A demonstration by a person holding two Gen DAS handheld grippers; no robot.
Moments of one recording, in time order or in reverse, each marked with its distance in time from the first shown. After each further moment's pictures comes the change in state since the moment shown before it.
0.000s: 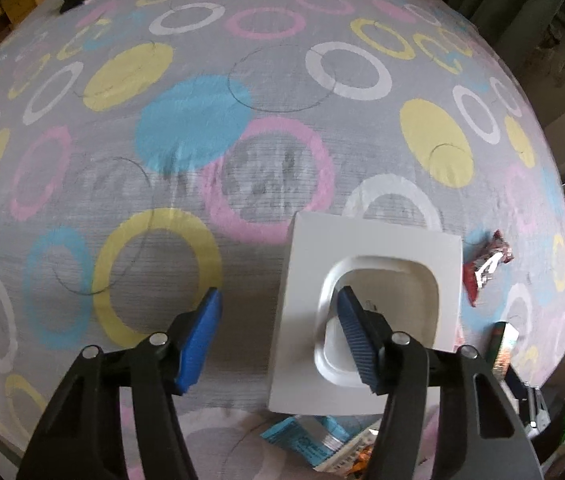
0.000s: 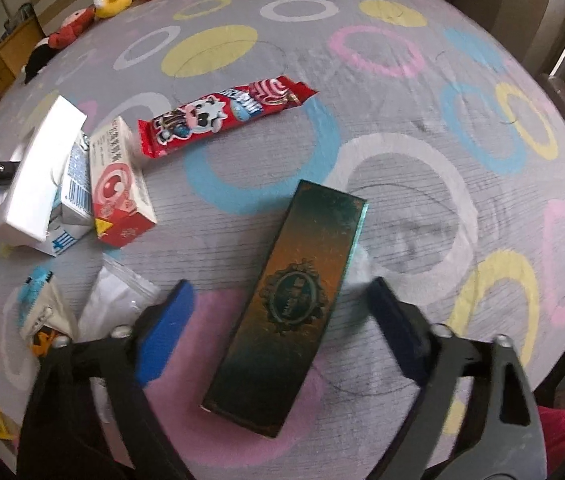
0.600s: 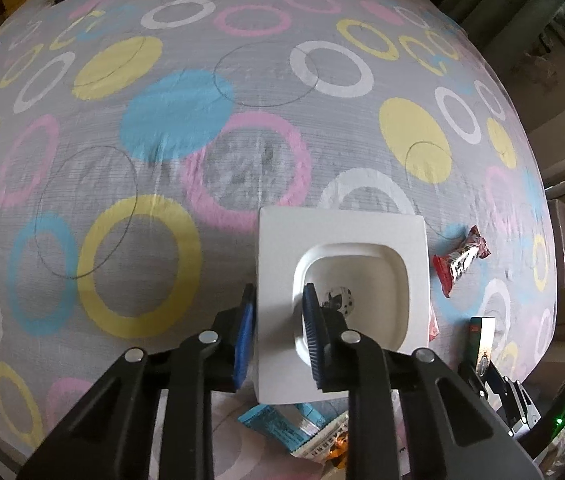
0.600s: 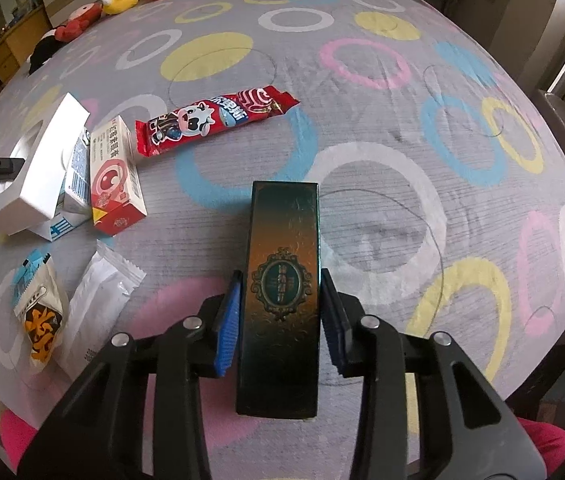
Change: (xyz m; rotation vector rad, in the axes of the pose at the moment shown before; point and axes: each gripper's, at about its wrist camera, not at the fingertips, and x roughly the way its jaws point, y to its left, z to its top) left arm -0.009 -0.002 -0.002 -0.017 0.008 -0.048; right arm -0.014 -0.011 -0.001 -0.049 -0.014 -0.011
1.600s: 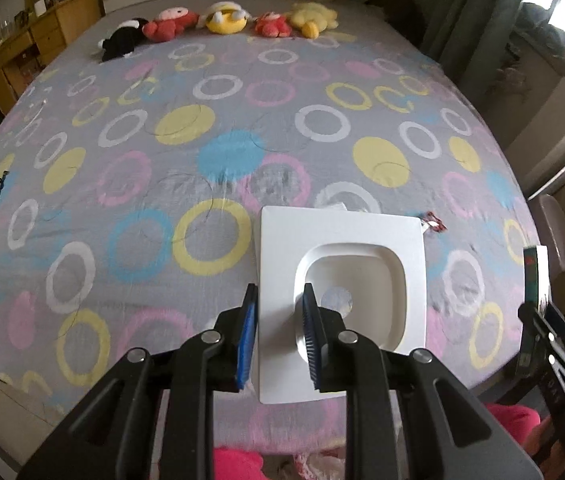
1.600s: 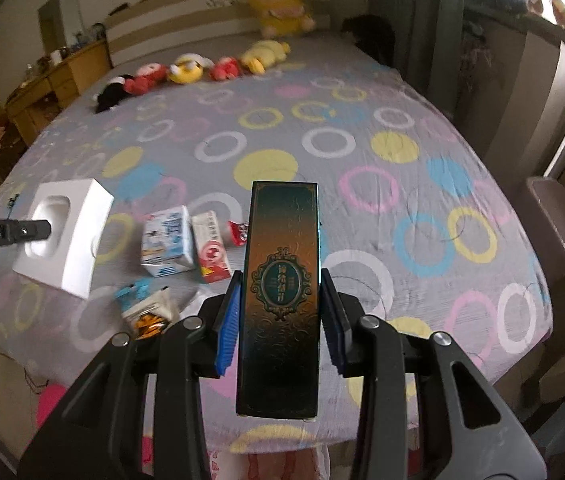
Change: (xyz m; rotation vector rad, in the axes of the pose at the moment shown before) left arm -0.146 -0.014 -0.101 0.061 -0.216 0.091; right arm -0.159 0.007 0.000 -0.130 -0.280 0.105
